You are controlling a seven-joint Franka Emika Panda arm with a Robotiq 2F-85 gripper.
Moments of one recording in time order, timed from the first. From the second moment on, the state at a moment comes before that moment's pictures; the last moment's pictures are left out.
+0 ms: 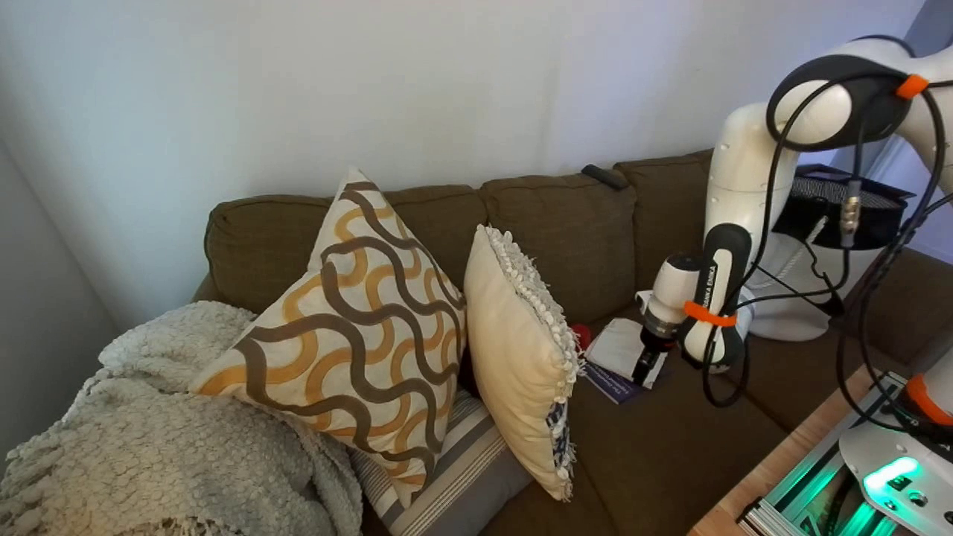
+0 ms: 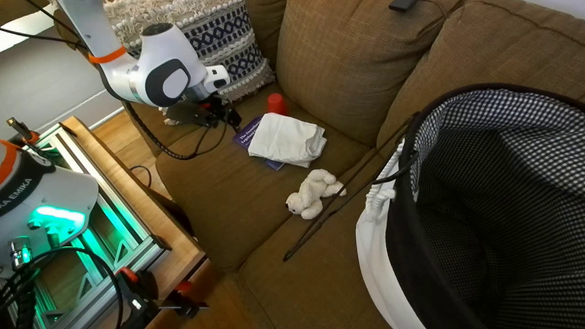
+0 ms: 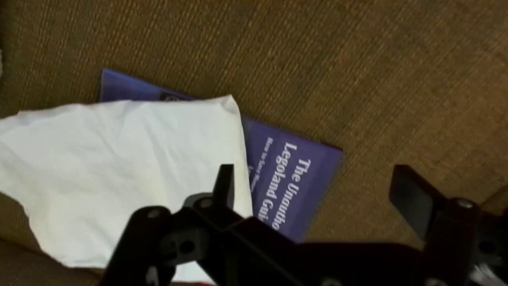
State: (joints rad) arm 0.26 0.86 -0.18 -2.47 -0.19 3.34 -0.03
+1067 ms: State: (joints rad) arm 0.35 1.12 -0.26 -2.20 -0.04 3.35 -0.04
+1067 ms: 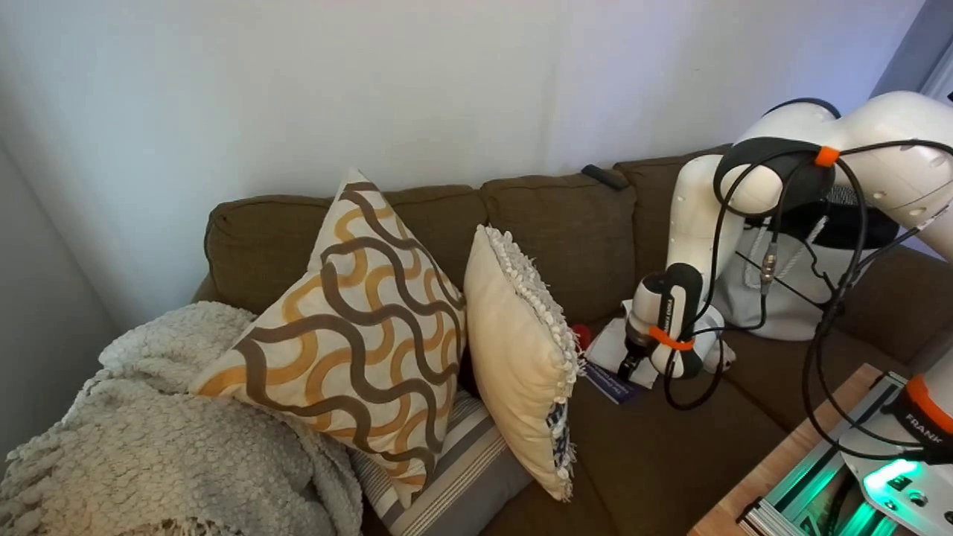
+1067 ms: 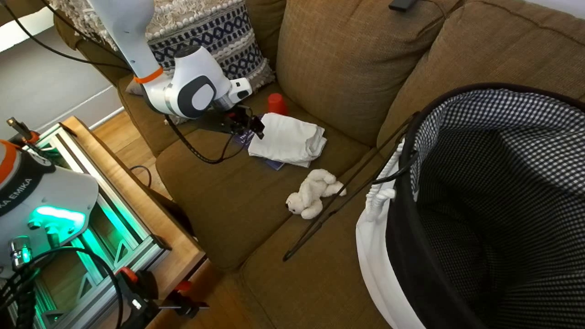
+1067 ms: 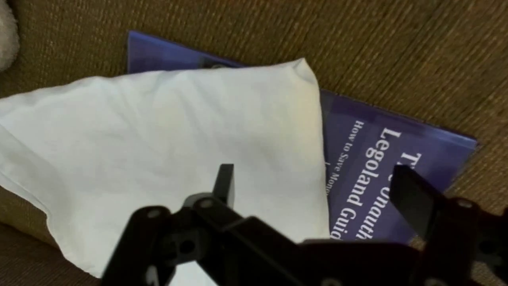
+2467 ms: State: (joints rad) arm 0.48 1.20 -0.33 -2.12 0.07 3.36 -0.01
